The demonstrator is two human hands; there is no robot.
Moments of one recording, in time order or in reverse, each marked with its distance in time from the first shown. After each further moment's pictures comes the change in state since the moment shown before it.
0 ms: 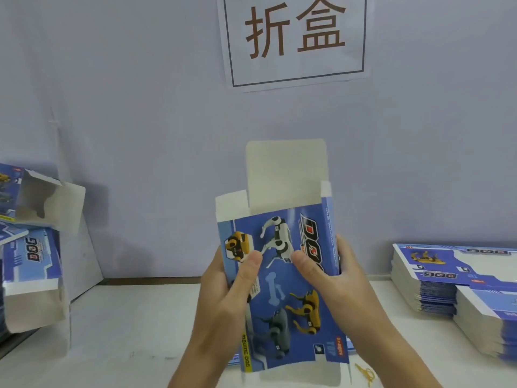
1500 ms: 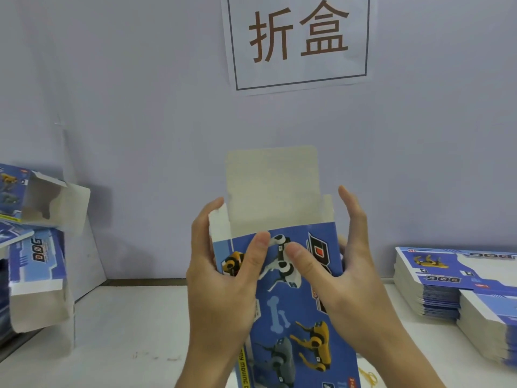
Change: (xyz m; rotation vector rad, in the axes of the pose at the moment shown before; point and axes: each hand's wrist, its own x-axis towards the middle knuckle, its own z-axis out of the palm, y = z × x) left_hand 0.001 0.037 0.014 -0.037 0.226 0.262; right_hand -0.008 -0.029 0.015 -0.004 -0.016 -0.318
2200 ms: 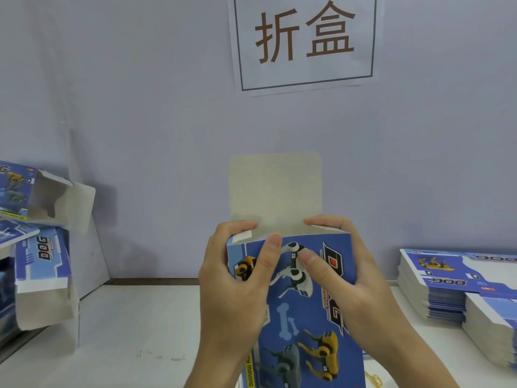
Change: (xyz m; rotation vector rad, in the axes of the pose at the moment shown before) left_hand 0.000 -0.005 -0.001 0.123 -0.010 -0.086; right_hand -0.001 0.002 -0.007 0.009 -0.103 0.073
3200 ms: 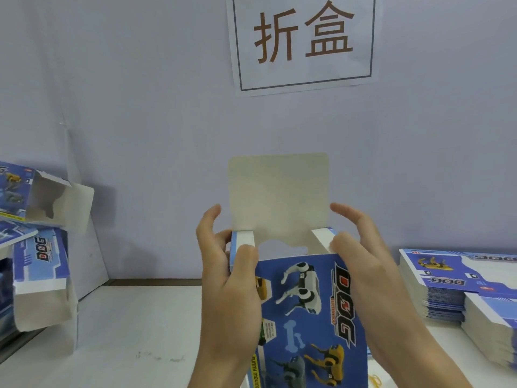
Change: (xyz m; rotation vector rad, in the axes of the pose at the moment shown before) left_hand -0.003 0.014 0.004 -0.093 0.057 -0.125; right_hand 0.003 -0.026 0.006 -0.017 0.200 0.216
